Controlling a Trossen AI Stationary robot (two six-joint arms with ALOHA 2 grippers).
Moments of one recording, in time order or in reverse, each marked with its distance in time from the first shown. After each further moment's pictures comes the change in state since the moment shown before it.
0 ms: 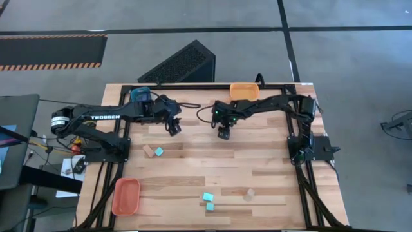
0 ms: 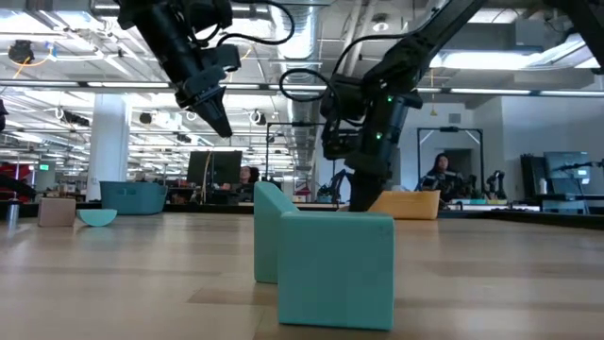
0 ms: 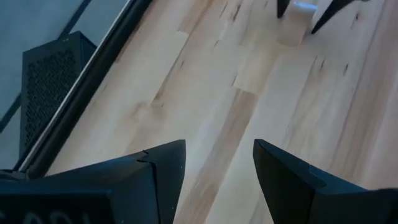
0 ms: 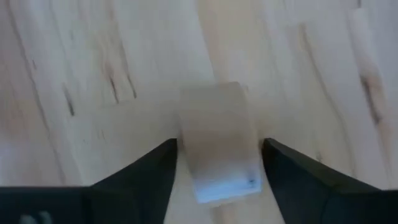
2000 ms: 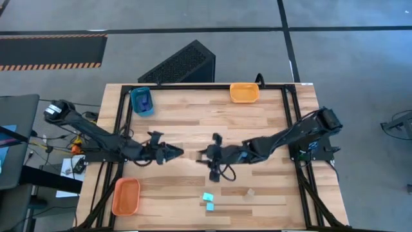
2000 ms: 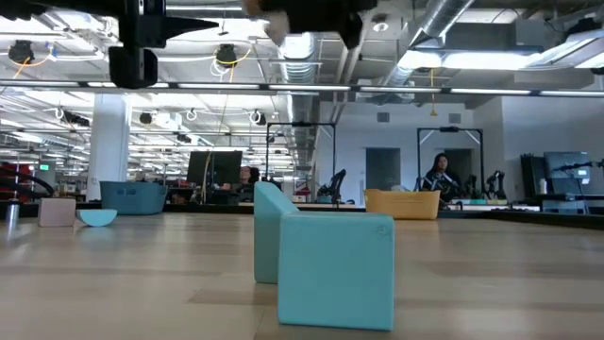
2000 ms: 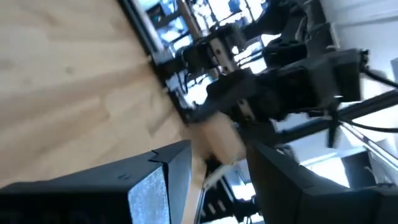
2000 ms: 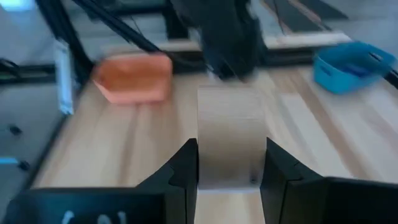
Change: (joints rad) left arm -0.701 -0.224 -0.447 1.029 -0.244 -1.133; right arm 0.613 -0.243 0.000 0.560 0.375 0.234
